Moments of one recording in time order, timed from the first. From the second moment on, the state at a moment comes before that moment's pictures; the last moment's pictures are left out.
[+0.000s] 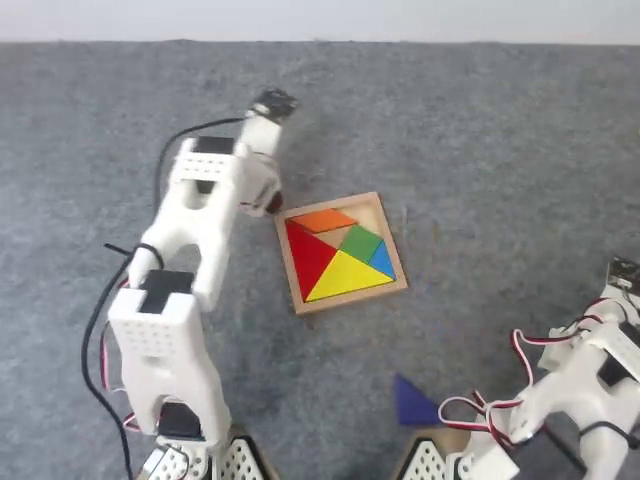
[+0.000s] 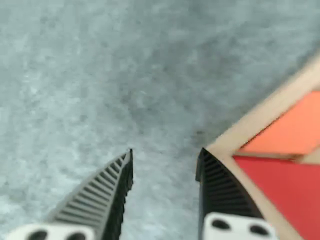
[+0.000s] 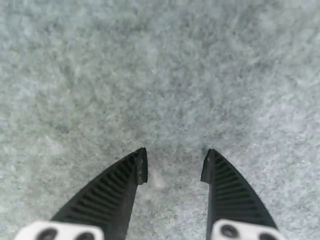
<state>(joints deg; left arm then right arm) -2.3 28.4 -4.4 65.8 -20.1 45.6 -23.8 61.4 52.0 23.3</state>
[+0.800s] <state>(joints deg) 45.4 -11.6 43.4 67.6 -30.5 66.1 -23.8 53.5 52.0 13.8</state>
